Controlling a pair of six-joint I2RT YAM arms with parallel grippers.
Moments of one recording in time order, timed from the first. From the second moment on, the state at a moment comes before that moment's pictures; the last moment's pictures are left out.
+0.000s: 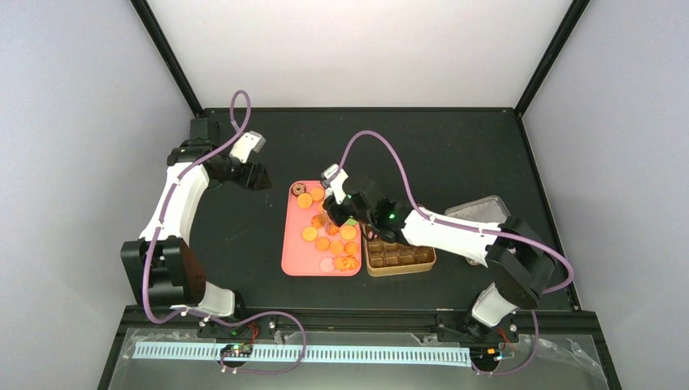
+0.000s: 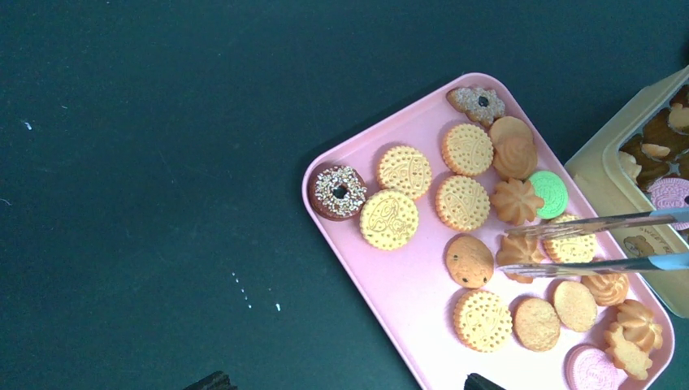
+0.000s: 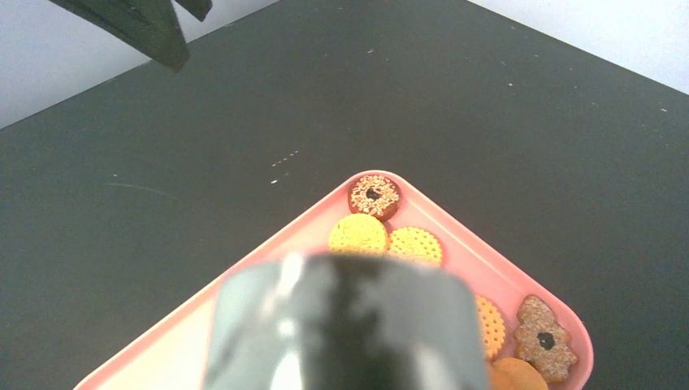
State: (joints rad) left arm 0.10 1.45 1.26 -0.87 0.54 0.43; right arm 0.96 1.59 1.04 0.06 0.08 0.11
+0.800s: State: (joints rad) left arm 0.10 1.44 1.26 -0.87 0.54 0.44; right arm 1.02 1.56 1.02 0.03 0.12 0.11
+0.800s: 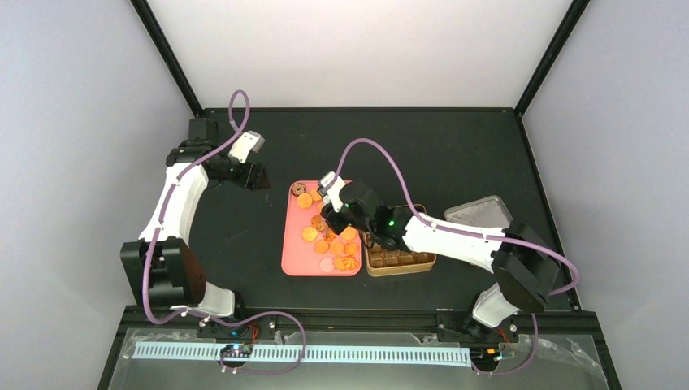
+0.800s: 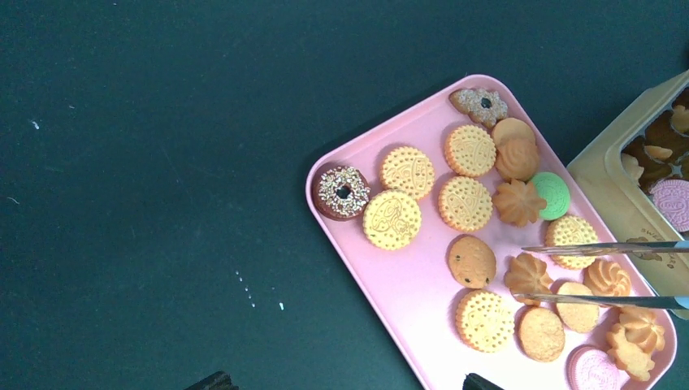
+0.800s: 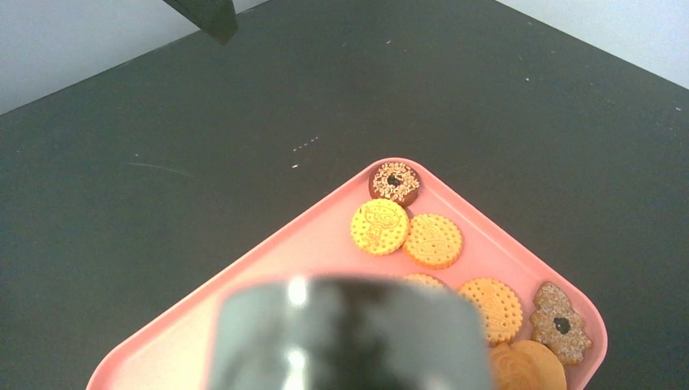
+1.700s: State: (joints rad) left arm 0.11 1.44 1.26 -0.87 0.54 0.44; right arm 1.03 1.62 1.03 0.06 0.13 0.10
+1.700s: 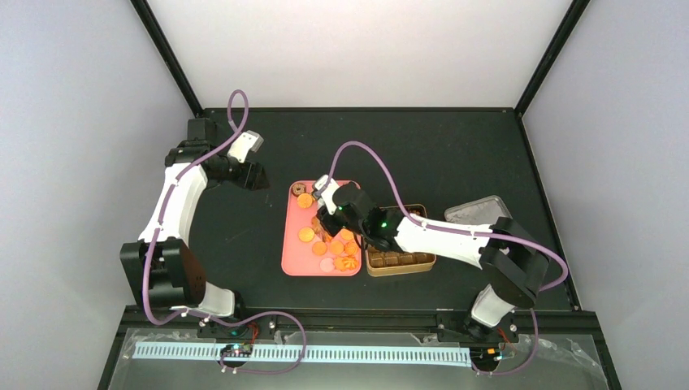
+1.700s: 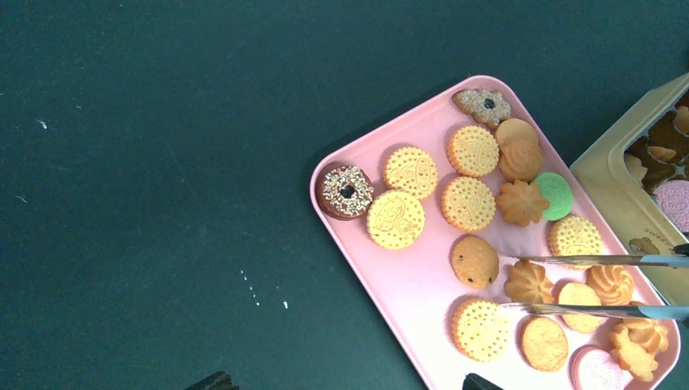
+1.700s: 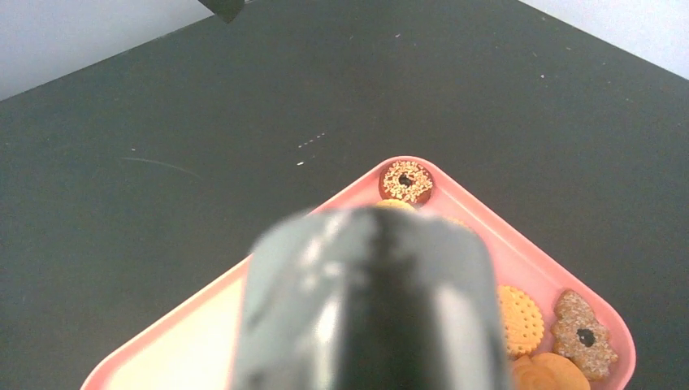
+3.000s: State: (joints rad) left arm 0.11 1.44 1.26 -0.89 0.60 0.44; right arm 0.98 0.91 0.79 -0.29 0.47 0.17
